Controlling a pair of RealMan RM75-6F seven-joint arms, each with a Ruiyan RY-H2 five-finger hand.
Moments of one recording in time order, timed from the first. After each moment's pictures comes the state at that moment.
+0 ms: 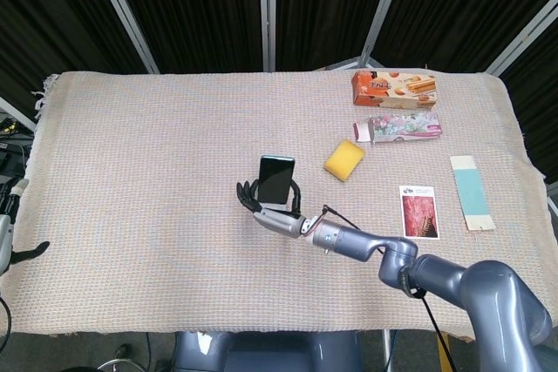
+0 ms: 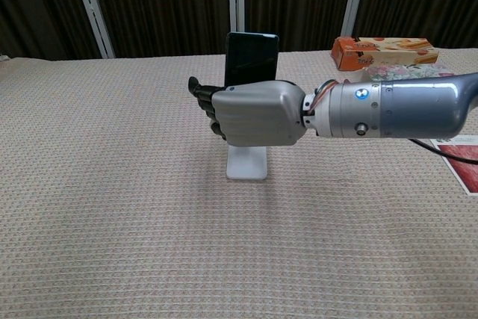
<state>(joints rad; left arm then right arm) -0.13 -1.12 -0.12 -1.64 1.28 1.39 0.12 1.06 -1.68 0.11 -1.01 -2.02 0.85 -1.29</state>
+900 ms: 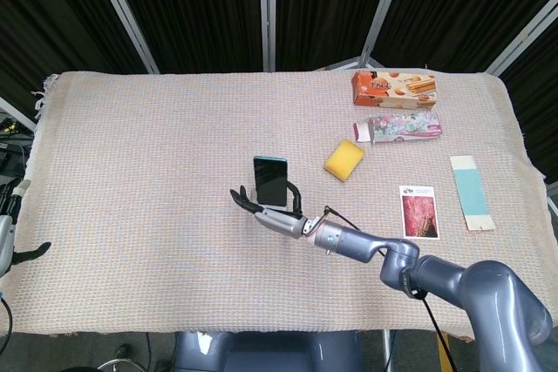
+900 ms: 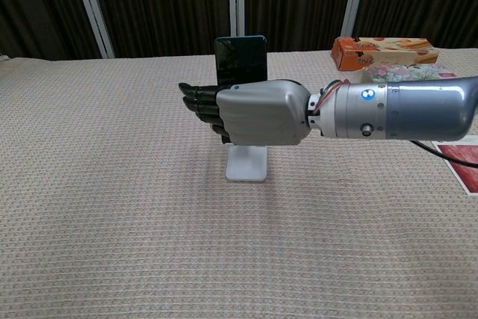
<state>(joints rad) -0.14 -1.12 -0.11 -1.64 1.28 1.38 0.13 1.05 -1.68 0.08 -1.01 -1.98 0.88 -1.29</state>
